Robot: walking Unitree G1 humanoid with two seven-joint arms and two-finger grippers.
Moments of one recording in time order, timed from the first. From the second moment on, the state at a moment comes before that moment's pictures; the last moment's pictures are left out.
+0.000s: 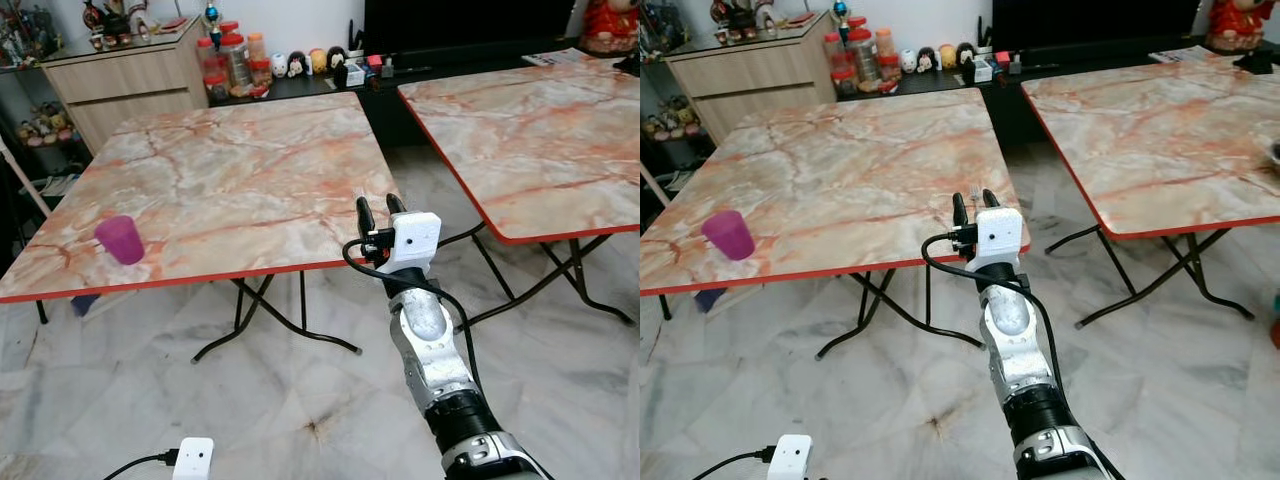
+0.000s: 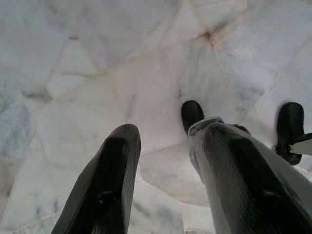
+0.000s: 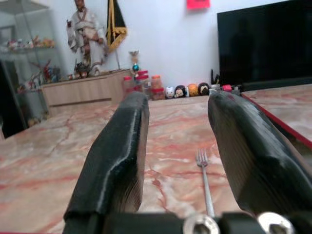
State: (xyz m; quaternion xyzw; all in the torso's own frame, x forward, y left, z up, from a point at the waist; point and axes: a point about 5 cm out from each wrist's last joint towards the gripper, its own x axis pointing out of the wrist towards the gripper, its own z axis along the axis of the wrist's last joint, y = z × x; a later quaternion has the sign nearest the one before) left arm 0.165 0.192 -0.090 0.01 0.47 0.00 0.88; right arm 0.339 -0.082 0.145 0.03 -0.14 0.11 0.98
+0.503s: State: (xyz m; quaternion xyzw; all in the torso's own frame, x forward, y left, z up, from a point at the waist) left arm 0.163 0.194 -0.091 0.02 0.47 0.01 0.88; right arm 0.335 -0.068 0.143 0.04 -0.14 0.15 0.98
